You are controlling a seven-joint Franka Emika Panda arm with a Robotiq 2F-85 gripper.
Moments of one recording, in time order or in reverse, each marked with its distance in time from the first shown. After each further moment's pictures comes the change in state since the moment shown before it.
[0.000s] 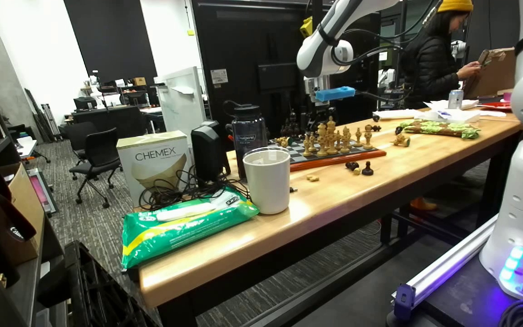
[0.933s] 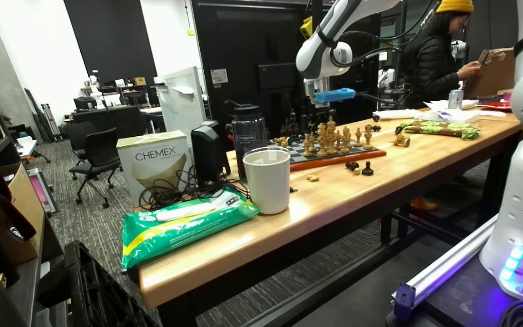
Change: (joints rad) arm 0.000 0.016 0.000 0.010 0.014 -0.027 -0.006
